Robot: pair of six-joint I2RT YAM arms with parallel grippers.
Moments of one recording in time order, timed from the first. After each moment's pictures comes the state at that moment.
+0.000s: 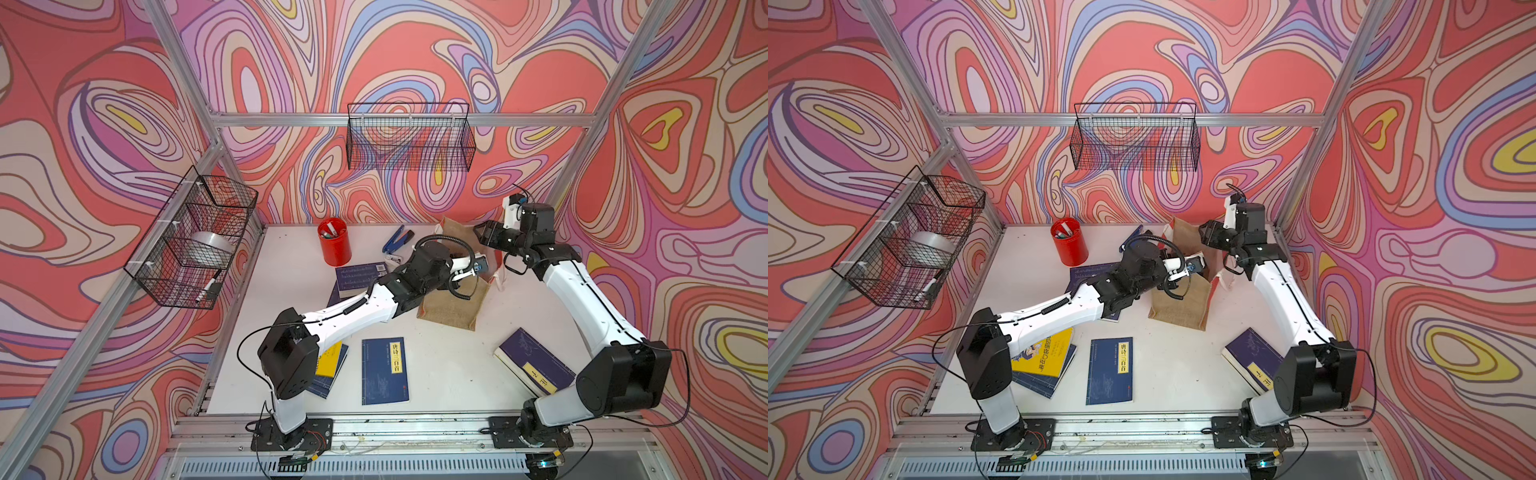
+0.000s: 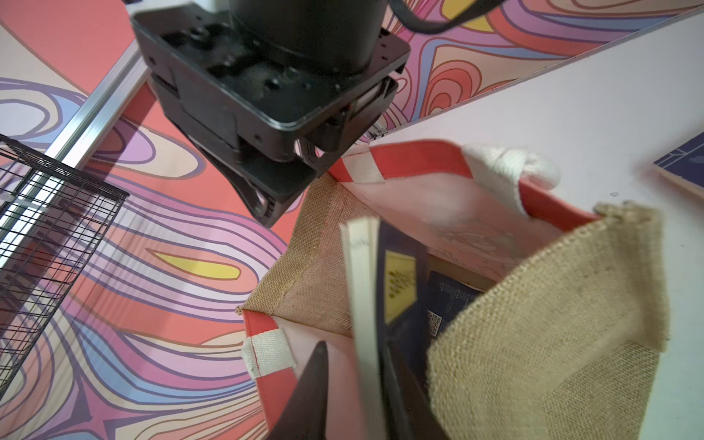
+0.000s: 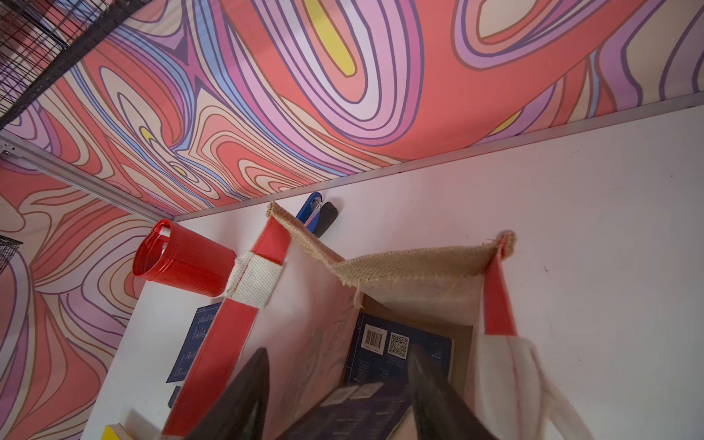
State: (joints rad) left arm -0.91 1.81 1.53 -0.02 -0.10 0.77; right arm 0.08 1.50 1.40 -0.41 -0.26 0.35
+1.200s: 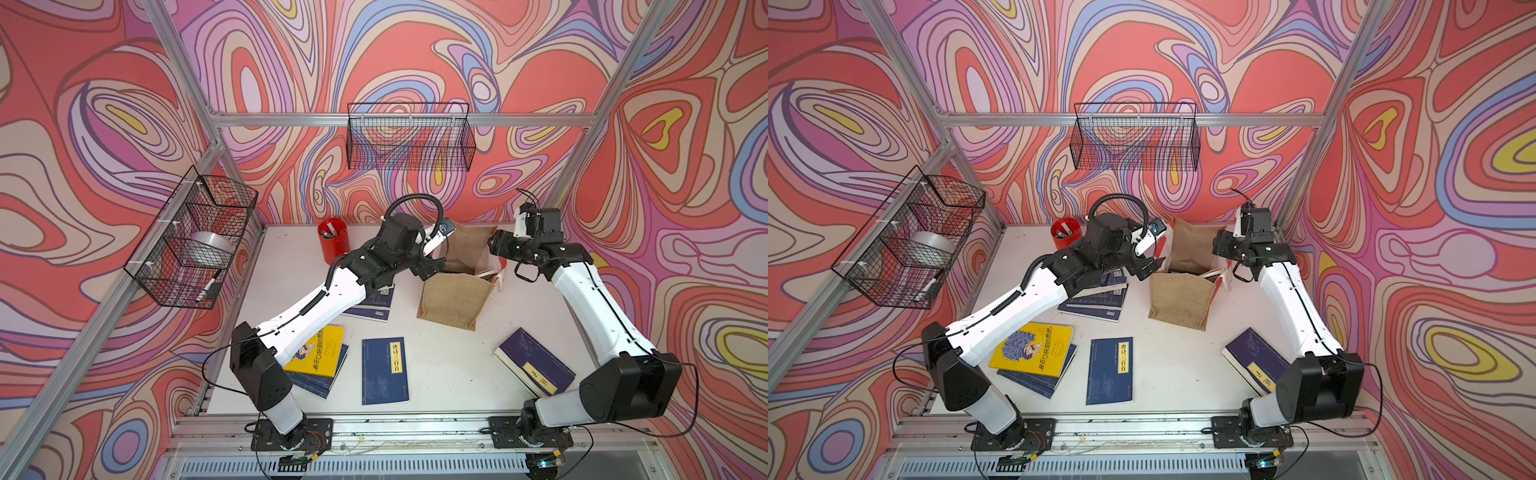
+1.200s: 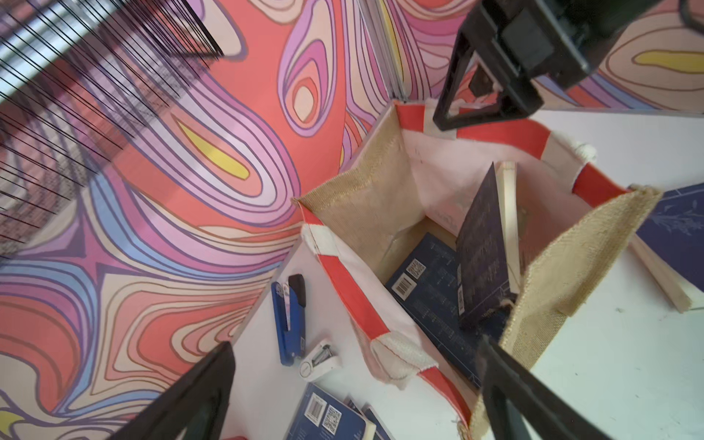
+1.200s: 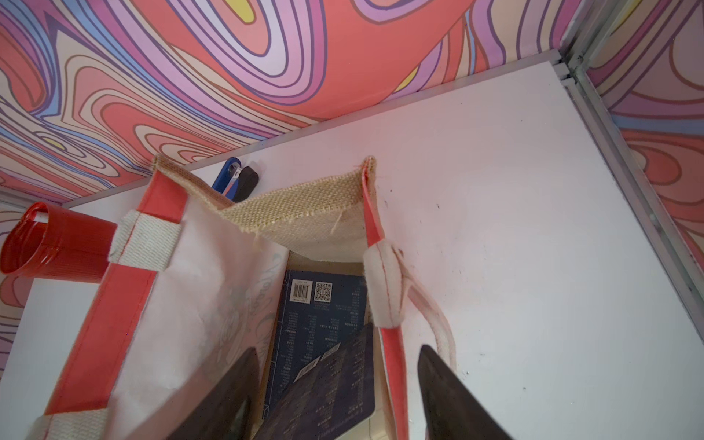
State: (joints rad) left arm -0.79 1.67 1.67 -0.47 -0.06 0.40; right arm 0.06 1.46 1.43 -0.68 -0.07 0.29
